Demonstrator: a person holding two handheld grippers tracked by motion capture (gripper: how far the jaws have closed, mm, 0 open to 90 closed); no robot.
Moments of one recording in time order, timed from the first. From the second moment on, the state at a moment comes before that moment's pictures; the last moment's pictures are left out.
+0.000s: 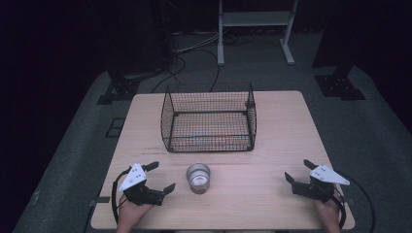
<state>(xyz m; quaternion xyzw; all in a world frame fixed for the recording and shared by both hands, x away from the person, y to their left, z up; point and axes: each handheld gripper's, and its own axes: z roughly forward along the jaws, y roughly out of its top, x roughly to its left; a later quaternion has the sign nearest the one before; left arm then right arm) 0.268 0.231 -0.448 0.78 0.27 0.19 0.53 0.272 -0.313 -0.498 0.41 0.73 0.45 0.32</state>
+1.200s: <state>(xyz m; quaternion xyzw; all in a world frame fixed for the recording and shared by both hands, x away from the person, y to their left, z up) 0.286 0.175 -0.454 0.84 0.20 0.13 0.48 0.272 -0.315 -0.498 0.41 0.72 0.45 0.32</state>
